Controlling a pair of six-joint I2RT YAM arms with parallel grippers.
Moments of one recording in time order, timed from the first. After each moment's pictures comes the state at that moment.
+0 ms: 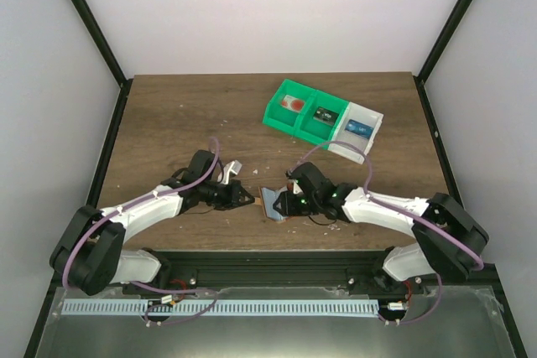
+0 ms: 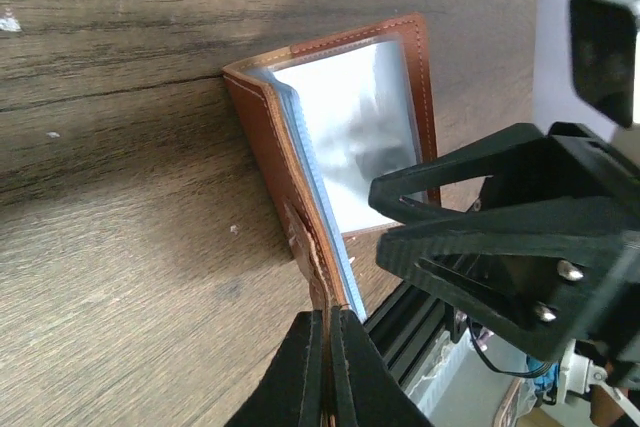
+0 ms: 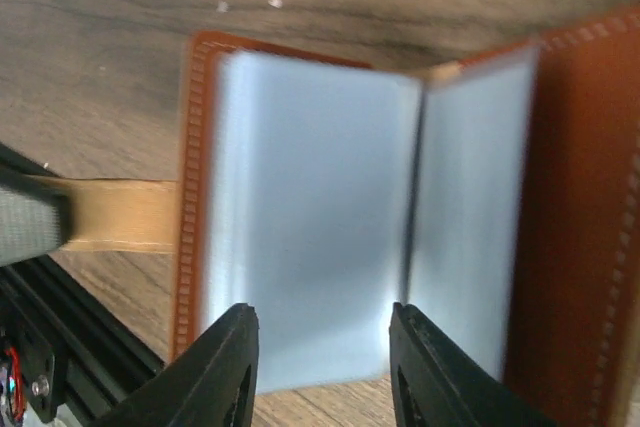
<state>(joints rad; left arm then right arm) -0.54 1.32 0.58 -0.14 0.70 -0.71 0.84 1.38 0.68 -0.17 -0.24 0.74</state>
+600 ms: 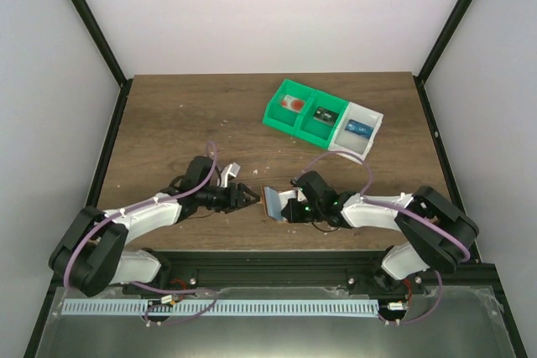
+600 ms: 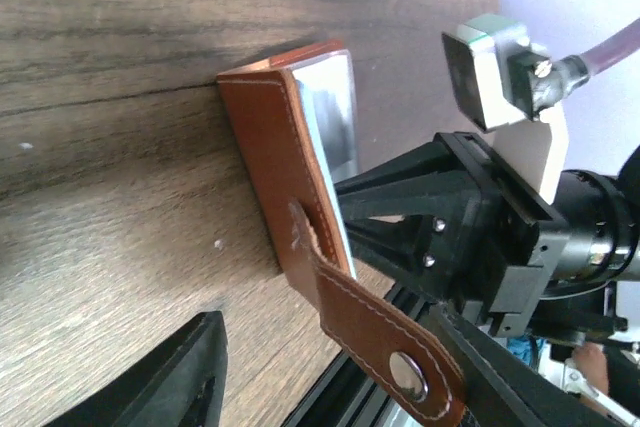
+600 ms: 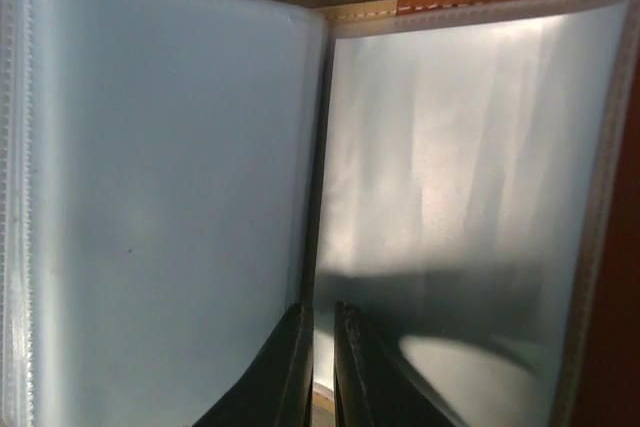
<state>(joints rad) -0.54 1.30 0.49 0.05 0.71 -0.77 0.80 1.46 0.52 0.03 -0.26 0.73</state>
